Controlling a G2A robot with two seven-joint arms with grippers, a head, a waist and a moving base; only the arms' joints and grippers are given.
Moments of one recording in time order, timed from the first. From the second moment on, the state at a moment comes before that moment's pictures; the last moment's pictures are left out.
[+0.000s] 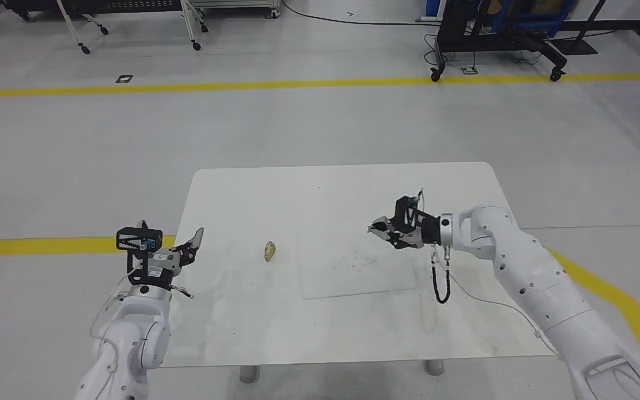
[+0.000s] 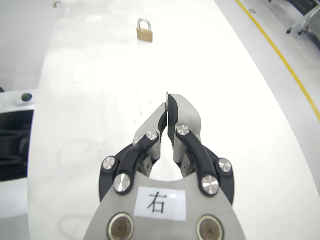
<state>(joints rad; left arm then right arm) 1.73 -1.15 -1.60 -1.80 1.33 0.00 0.00 -0.95 -0.94 0.92 -1.24 -1.11 -1.01 -0.02</state>
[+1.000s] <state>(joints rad) 1.46 -1.19 -1.41 -1.68 0.80 -0.23 -0.10 -0.82 -1.02 0.52 -1.18 -0.65 -1.01 -0.21</state>
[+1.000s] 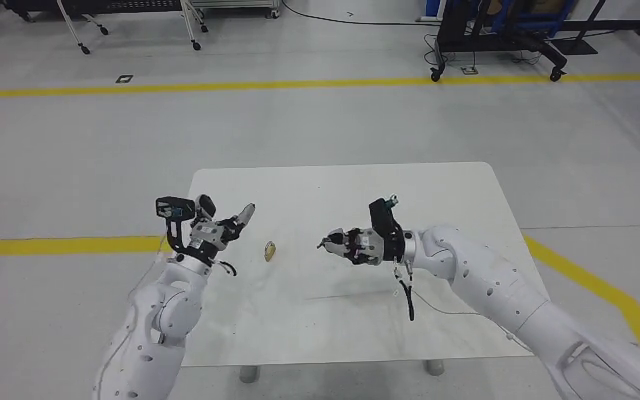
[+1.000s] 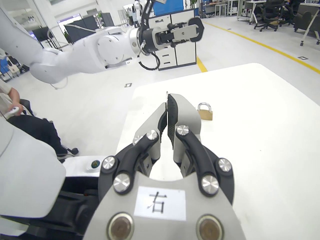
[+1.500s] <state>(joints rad) 1.19 -1.21 -1.30 -1.41 0.02 -0.38 -0.62 -0.72 -1.06 0.34 -1.17 -0.45 -1.01 -0.32</state>
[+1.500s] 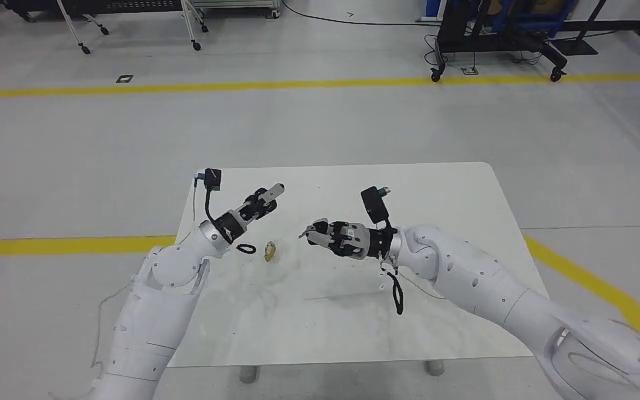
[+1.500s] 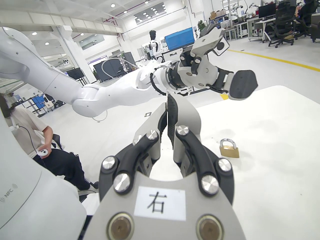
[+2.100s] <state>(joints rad) 1.22 -1.21 -1.28 -1.47 0.04 -0.55 -0.66 -0.78 -1.07 0.34 -1.14 0.05 -1.01 -0.08</state>
